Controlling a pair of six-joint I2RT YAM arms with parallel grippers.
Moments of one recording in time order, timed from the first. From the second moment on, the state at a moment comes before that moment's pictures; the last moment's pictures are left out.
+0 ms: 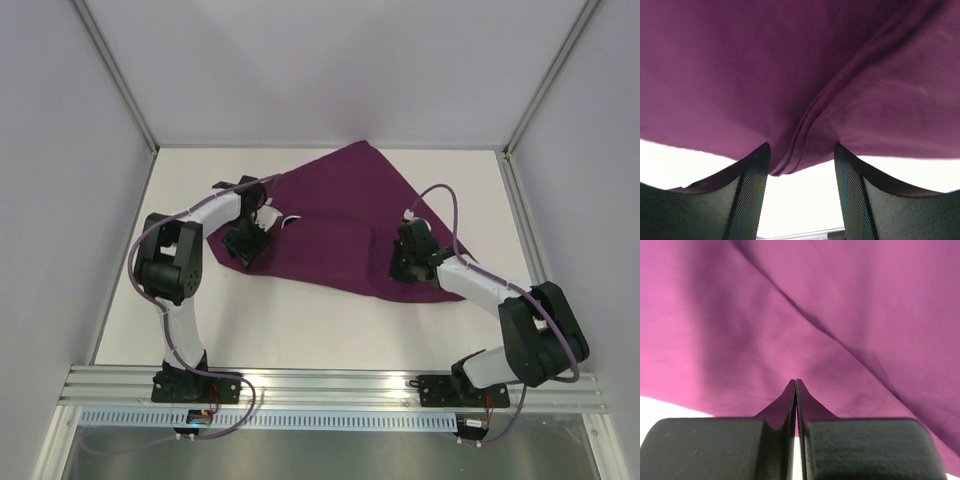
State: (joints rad) left arm -0.28 1.93 1.39 -0.95 -0.02 0.39; right arm 0.44 1.41 0.75 -0.29 0.03 0.57
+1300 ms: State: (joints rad) left arm 0.06 2.09 1.56 -0.90 0.07 0.03; right arm -0.28 1.10 0.50 -0.35 -0.05 0.58
